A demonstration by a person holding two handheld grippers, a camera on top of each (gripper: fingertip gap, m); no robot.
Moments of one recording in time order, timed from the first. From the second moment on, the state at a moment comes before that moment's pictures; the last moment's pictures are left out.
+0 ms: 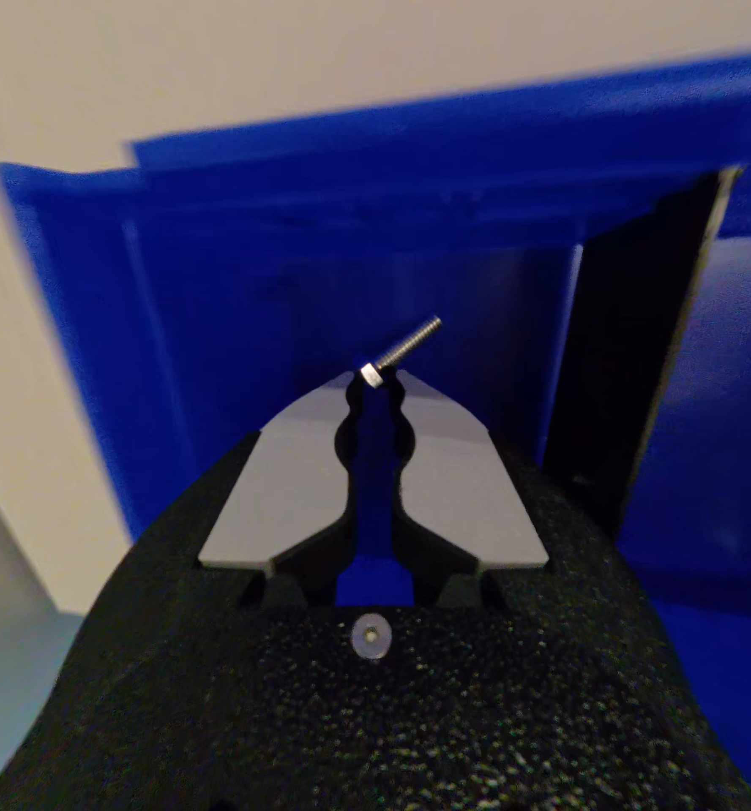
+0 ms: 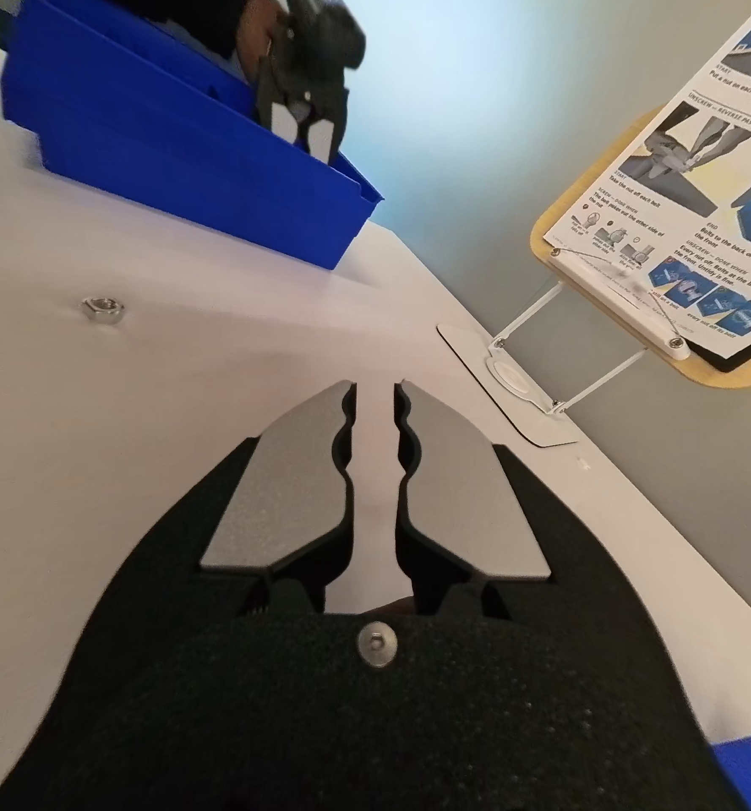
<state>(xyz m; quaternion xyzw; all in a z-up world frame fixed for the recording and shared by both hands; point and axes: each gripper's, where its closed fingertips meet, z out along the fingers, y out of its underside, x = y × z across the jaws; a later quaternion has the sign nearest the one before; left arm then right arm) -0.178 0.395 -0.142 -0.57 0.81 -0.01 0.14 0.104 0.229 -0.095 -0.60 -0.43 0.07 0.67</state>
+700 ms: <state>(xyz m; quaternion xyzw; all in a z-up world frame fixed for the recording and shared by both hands) 0.072 0.216 -0.091 -0.68 0.52 -0.34 0.37 0.089 0.191 -0.061 -0.55 -0.42 0.12 0.72</state>
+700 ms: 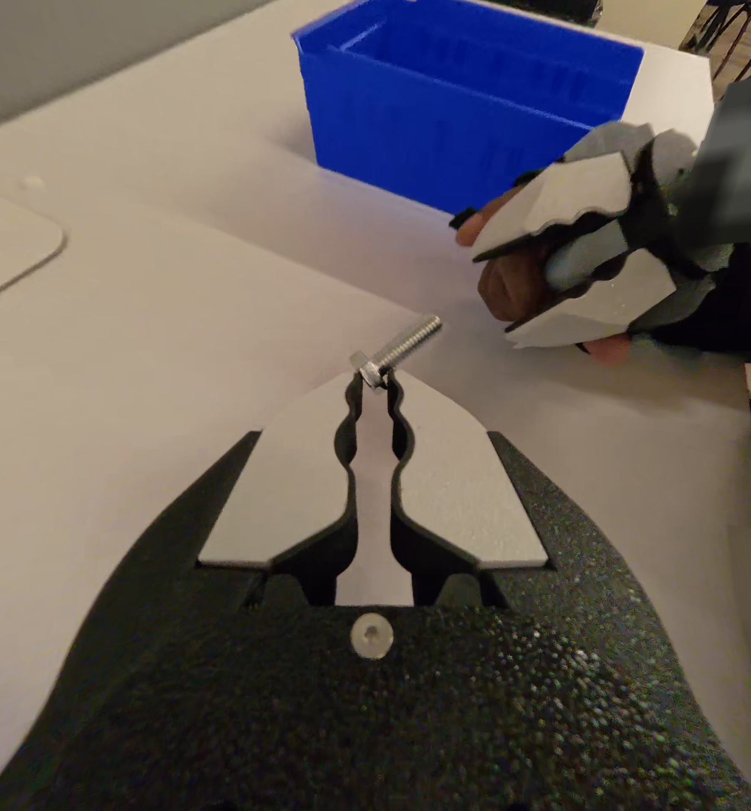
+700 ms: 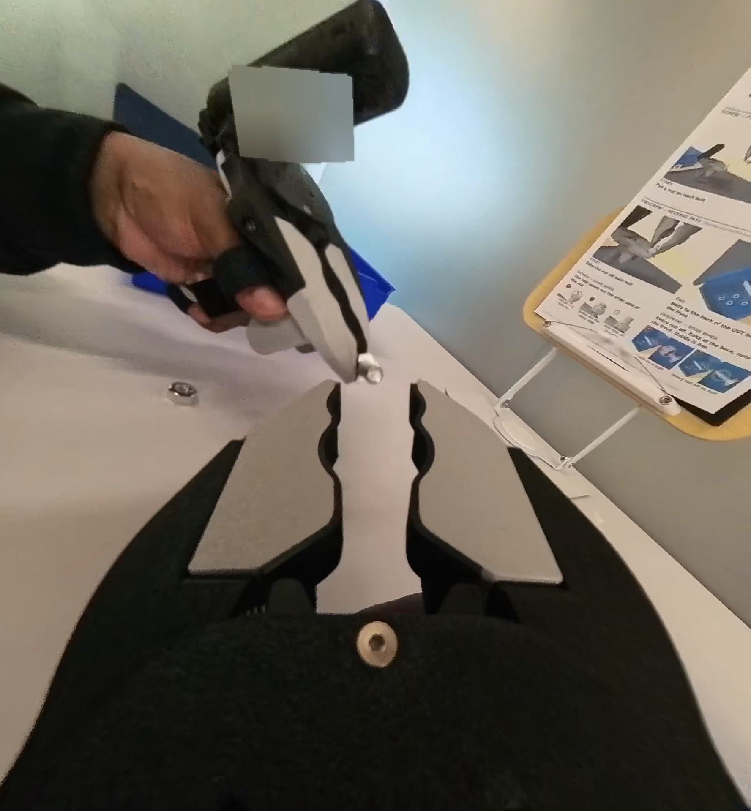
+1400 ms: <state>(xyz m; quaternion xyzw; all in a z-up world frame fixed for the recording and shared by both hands) 0.073 0.187 -0.129 -0.65 0.58 -0.40 0.29 0.064 0.188 -0.095 -0.58 -0.48 0.14 0.64</state>
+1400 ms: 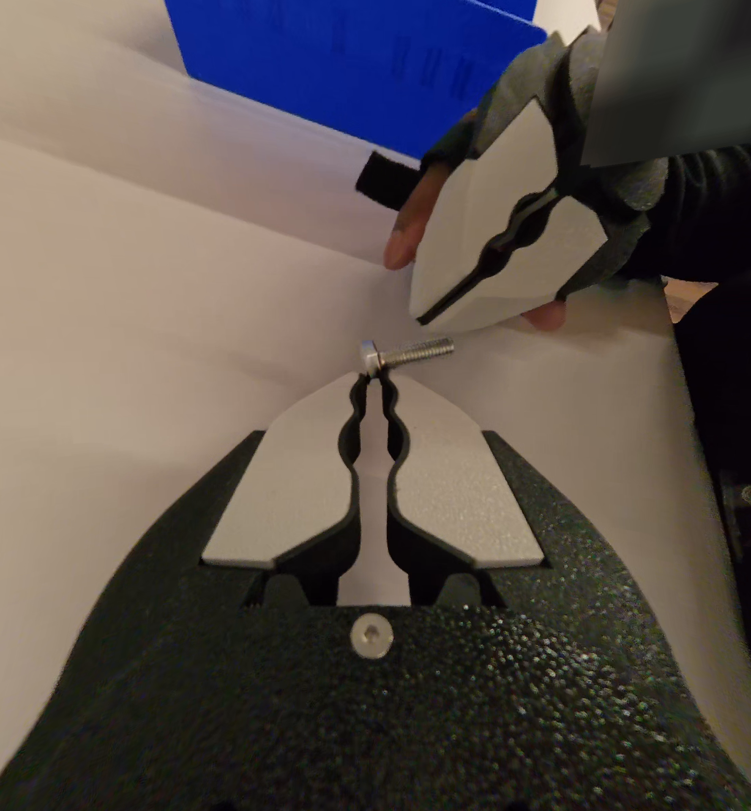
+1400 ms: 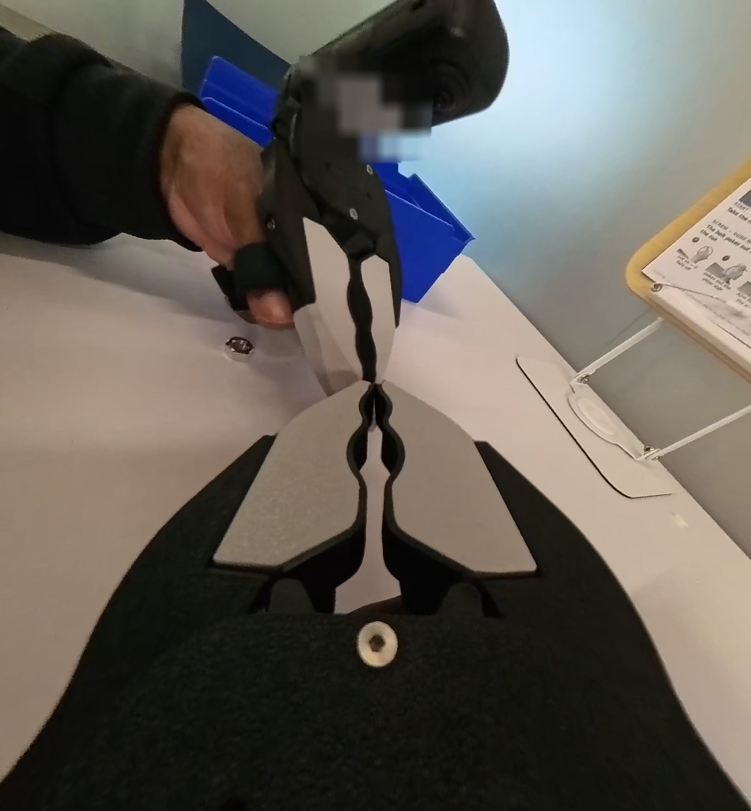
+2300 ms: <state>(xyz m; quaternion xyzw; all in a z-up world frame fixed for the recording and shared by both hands) 0.061 0.188 -0.141 -0.69 0.56 -0.40 0.24 0.058 0.190 -0.124 -0.60 -0.54 0.07 0.59</state>
